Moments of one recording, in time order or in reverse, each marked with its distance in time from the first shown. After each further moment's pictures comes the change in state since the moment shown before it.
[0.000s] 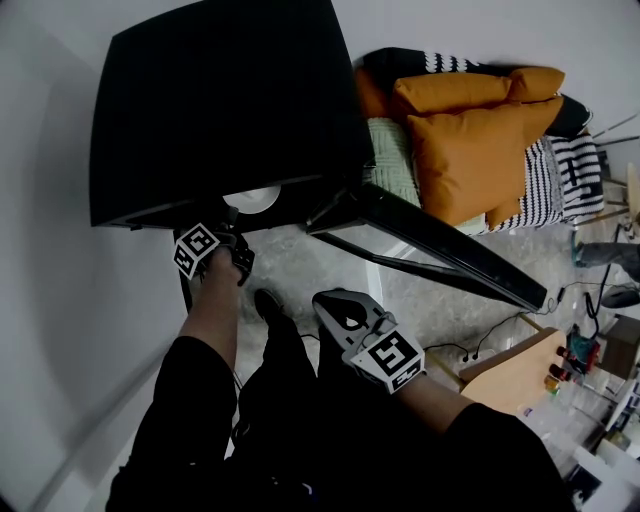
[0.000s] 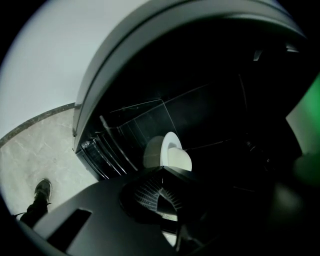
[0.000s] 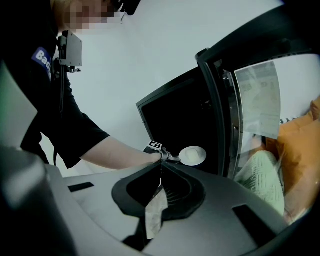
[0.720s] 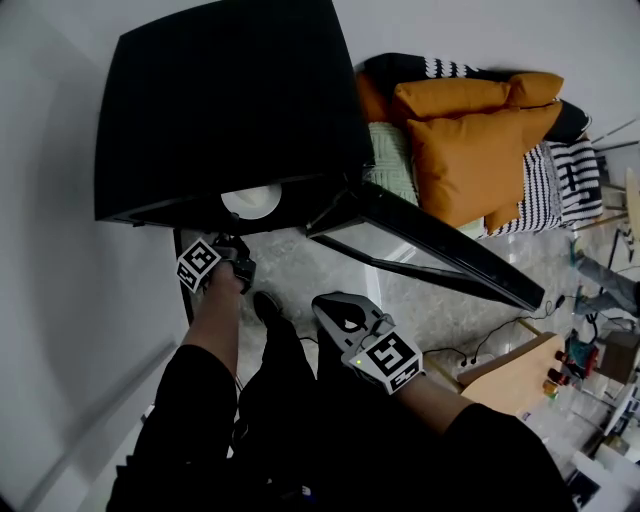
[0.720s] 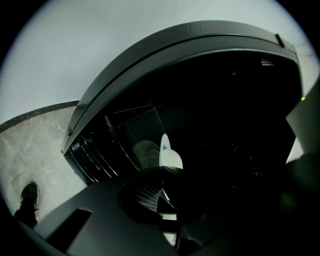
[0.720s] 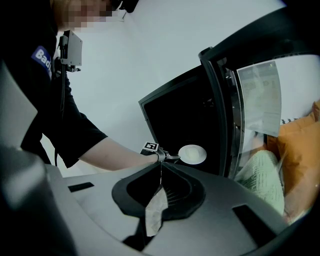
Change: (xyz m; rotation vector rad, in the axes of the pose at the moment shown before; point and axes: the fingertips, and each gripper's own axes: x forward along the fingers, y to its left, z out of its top) left arm -0.019 -0.009 -0.005 0.031 -0.071 -0.144; right arm -0.002 0.006 -0.007 -0.008 0.030 0.013
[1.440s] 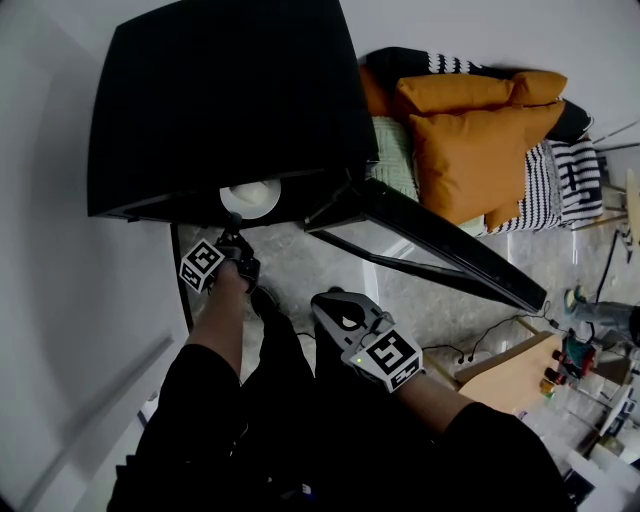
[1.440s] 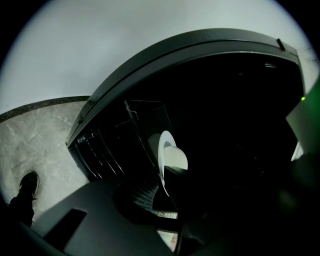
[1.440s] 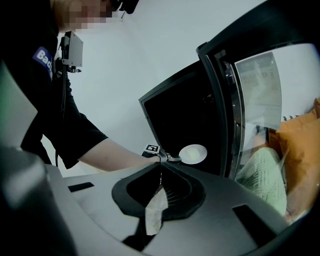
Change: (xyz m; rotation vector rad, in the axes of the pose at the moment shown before) left arm -0.001 0.017 -0.019 -0.068 -0.022 0.037; right arm 0.001 -0.001 -0.008 0.009 0.012 0.019
